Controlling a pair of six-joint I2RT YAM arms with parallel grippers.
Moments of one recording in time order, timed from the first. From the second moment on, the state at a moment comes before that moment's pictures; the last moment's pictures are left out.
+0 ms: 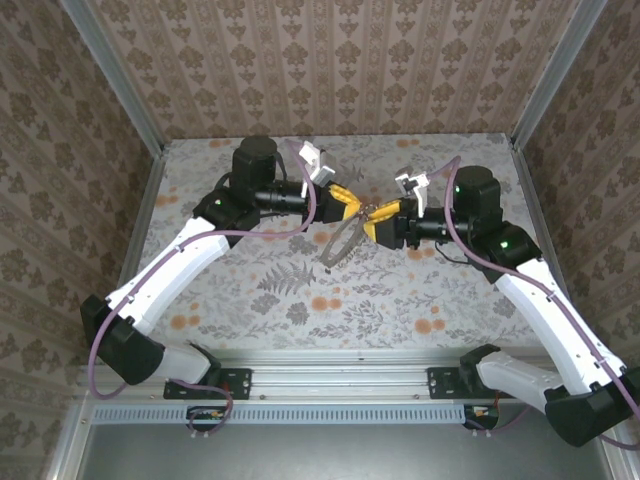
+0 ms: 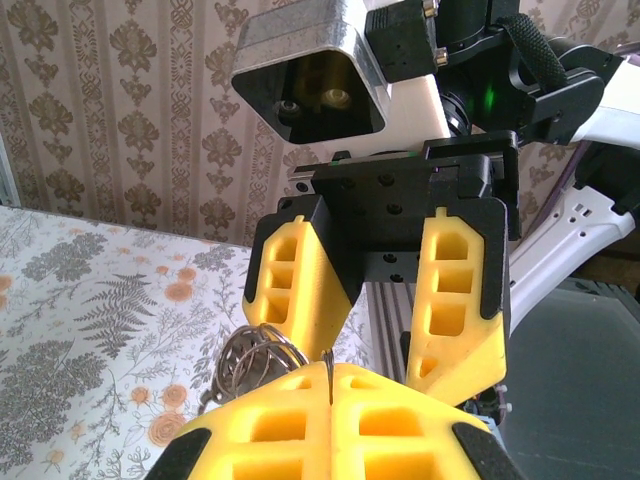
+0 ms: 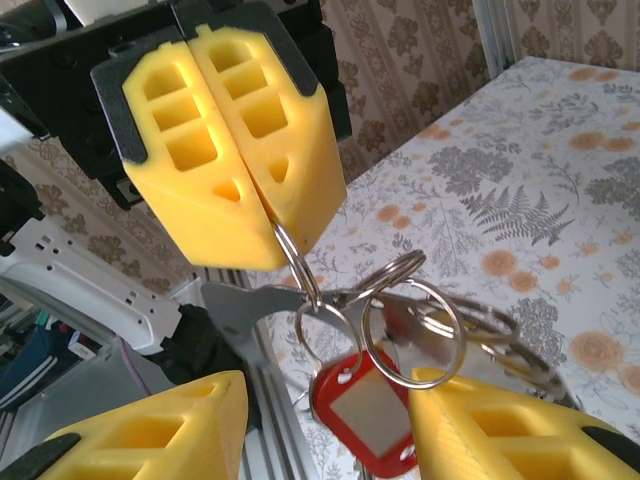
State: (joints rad) left arm -0.69 1.39 1.39 -0.25 0.99 0.01; right arm 0.38 1.05 1.14 -0.45 -0.82 0.18
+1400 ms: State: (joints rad) left arm -0.73 1.37 1.28 -0.05 0.87 -0.07; right arm 0.45 1.08 1.10 -0.41 -0.77 0.20
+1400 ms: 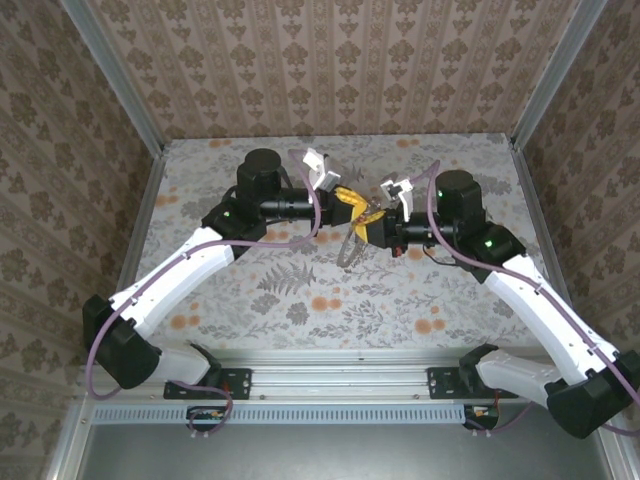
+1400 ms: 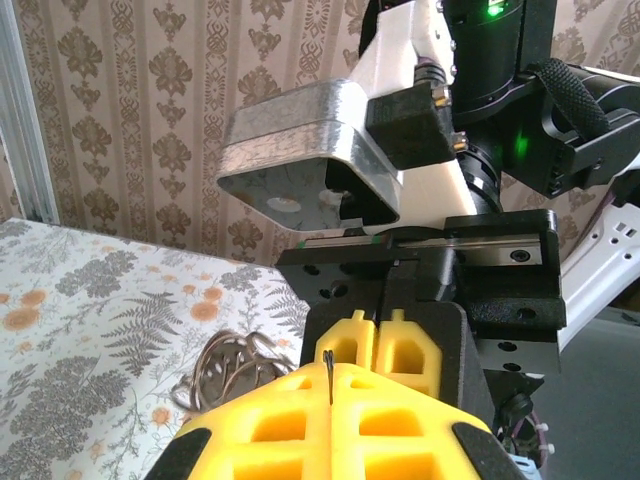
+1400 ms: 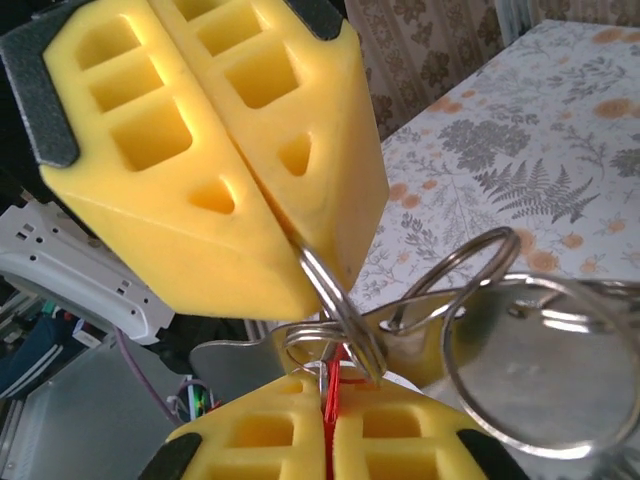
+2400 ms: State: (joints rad) left arm -0.74 1.37 1.22 0.10 0.85 -0.14; right arm 0.29 0.99 0.99 -0.09 -0.79 0.45
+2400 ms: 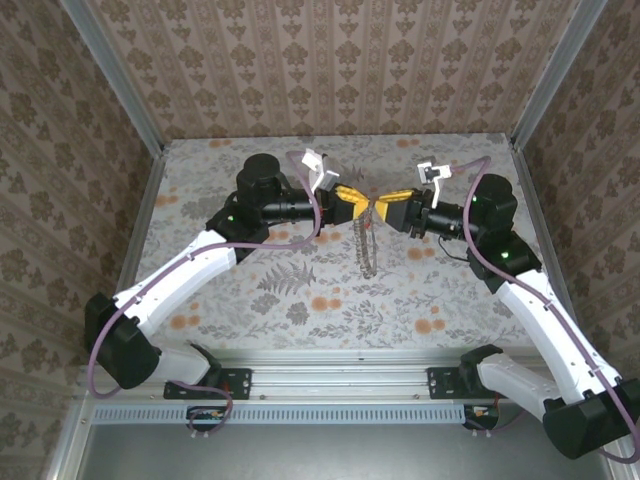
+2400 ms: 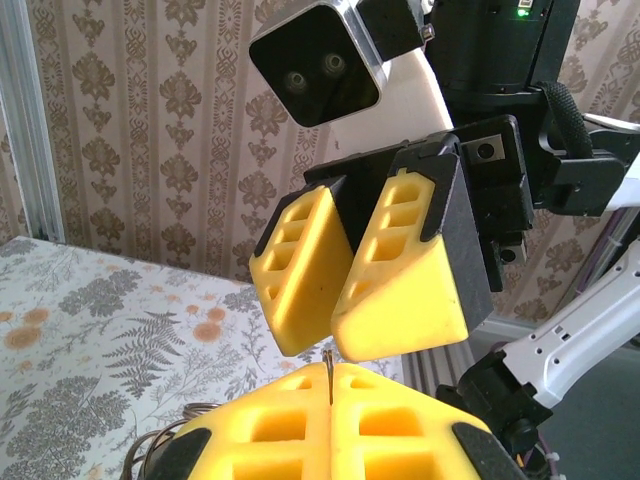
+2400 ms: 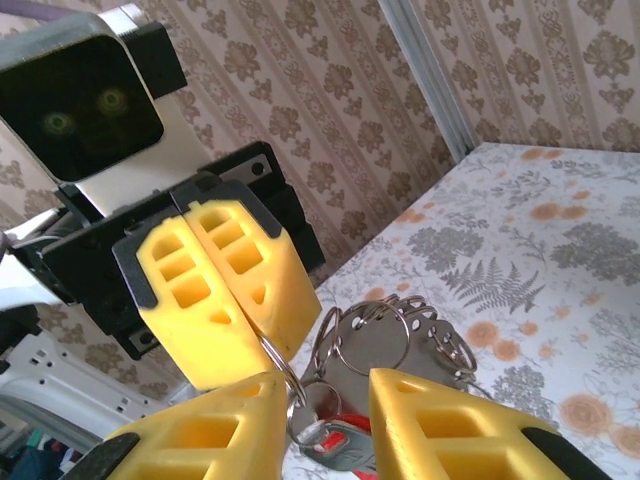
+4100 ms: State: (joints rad) left arm -0.69 1.38 1.41 -0.42 0.89 0.09; right arm 0.35 1.15 1.33 -0.77 -0.75 -0.01
